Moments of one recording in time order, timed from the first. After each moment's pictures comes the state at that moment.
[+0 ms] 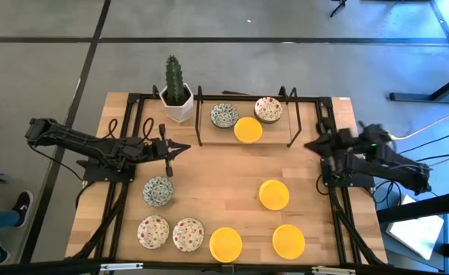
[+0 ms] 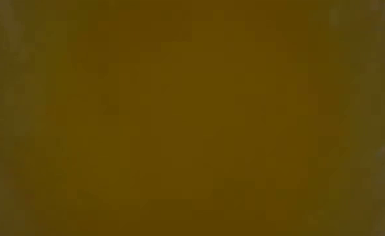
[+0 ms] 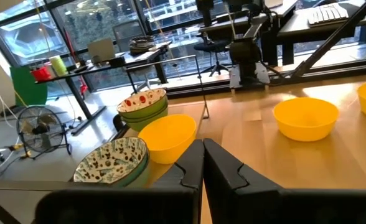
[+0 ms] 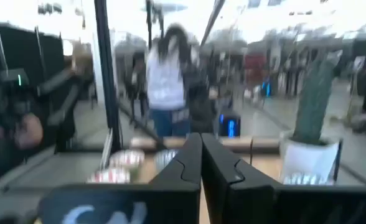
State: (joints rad) left arm -0.16 0.74 0.35 0.29 -0.45 0.17; right arm -0.27 0.12 0.37 -0.08 -0.34 0.09
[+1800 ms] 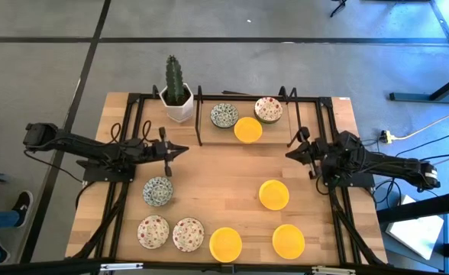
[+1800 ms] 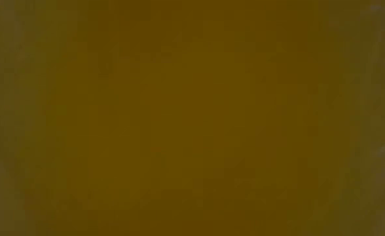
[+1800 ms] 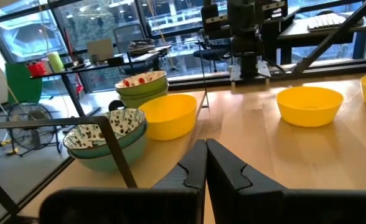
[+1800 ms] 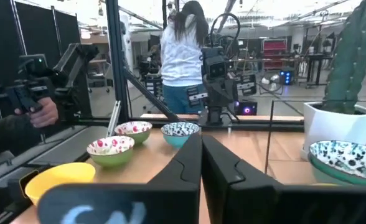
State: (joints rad) left arm -0.03 0.79 0.07 0.66 -0.30 0.14; right arm -0.27 0.30 0.05 0.38 -0.42 0.08
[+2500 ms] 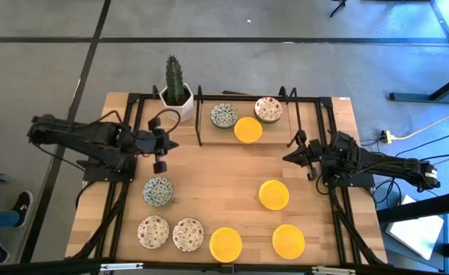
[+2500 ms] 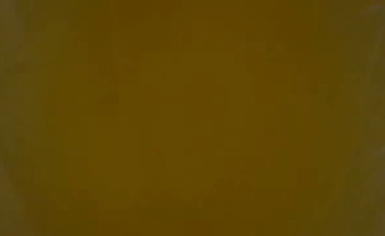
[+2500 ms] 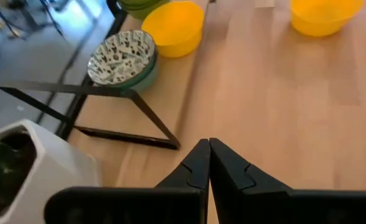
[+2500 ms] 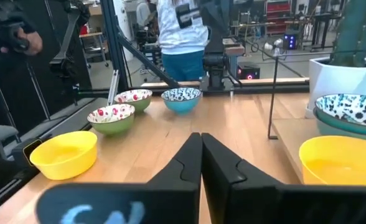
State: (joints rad) left arm -0.15 0.87 0.91 -0.79 -0.42 -0.14; right arm -0.27 0.30 0.04 0.24 -0.42 0.06
